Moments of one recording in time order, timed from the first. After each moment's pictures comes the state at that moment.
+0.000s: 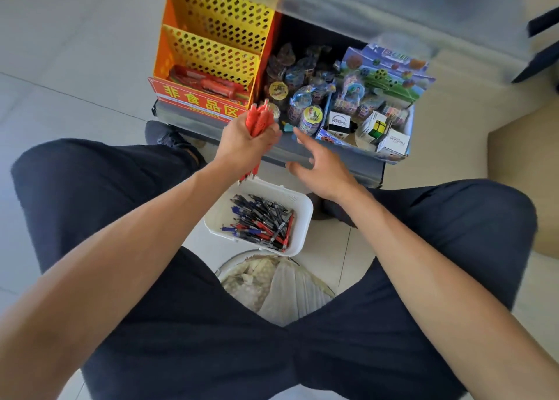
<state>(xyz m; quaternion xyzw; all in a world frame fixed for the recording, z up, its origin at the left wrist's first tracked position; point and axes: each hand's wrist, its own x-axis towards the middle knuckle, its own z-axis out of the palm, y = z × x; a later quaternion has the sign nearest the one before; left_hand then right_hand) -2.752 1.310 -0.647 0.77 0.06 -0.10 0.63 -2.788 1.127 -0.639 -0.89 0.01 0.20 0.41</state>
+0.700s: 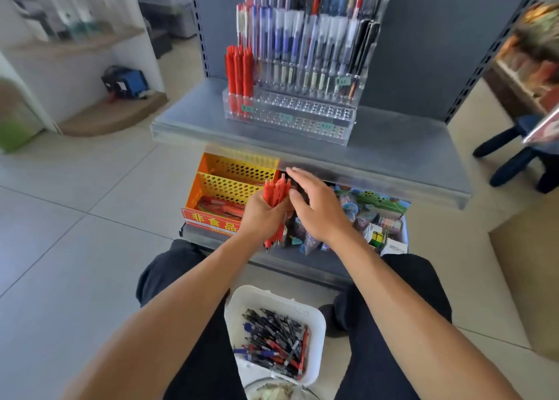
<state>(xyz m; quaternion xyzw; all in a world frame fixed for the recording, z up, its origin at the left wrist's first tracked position) -2.704 1.293 -0.548 0.78 0.03 -0.04 0.62 -2.702 1.153 -0.537 -0.92 -0.11 -0.05 0.37</state>
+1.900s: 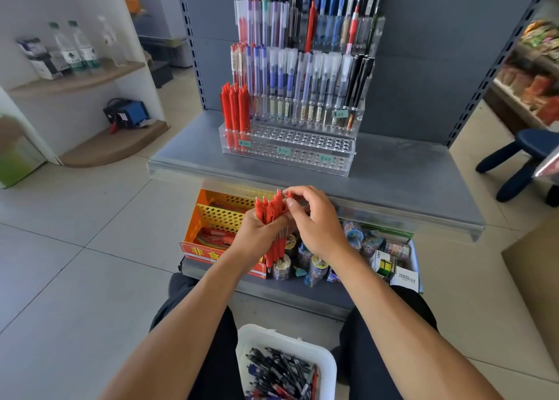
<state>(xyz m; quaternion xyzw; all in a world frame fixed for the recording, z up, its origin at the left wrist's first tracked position) -2.674 1.303 -0.517 0.70 -0.06 -0.09 0.70 -2.668 1.164 -0.515 -0.86 -0.09 -0.12 0.48</state>
